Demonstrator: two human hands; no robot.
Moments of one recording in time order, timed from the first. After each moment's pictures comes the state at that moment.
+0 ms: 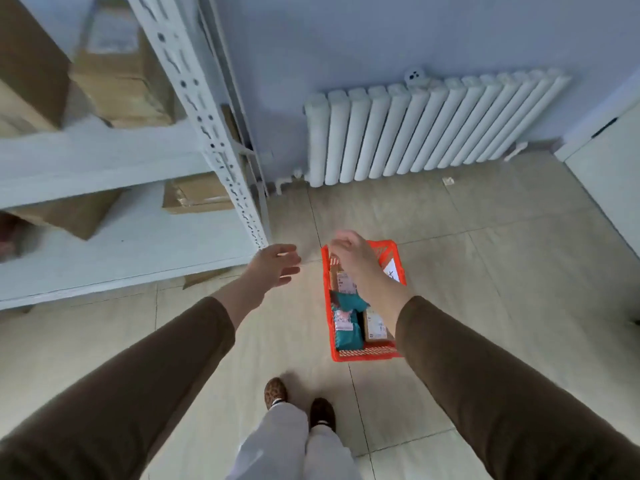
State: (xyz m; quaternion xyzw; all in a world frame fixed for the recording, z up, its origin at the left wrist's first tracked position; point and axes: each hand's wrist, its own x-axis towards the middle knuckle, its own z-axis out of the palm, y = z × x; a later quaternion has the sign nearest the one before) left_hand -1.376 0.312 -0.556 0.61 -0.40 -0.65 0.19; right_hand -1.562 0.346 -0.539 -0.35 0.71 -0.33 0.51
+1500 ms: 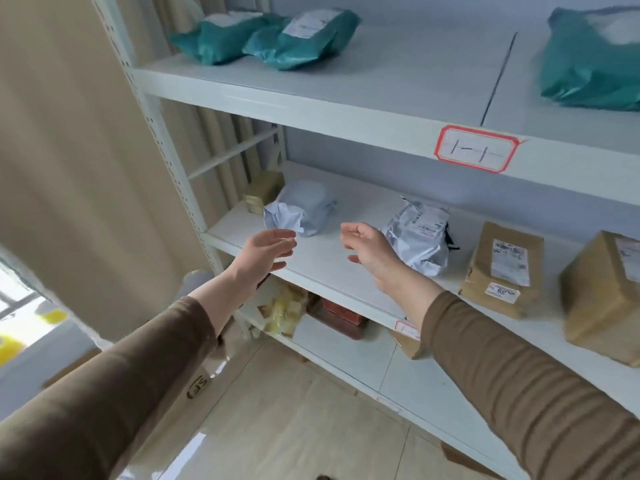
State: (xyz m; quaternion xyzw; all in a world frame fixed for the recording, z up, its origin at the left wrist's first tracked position) left_hand -0.397 0.265 -0.304 0.69 -0.34 -0.37 0.52; right_hand -0.579 0.136 -0.308 -0.65 0.41 -0.27 0.57
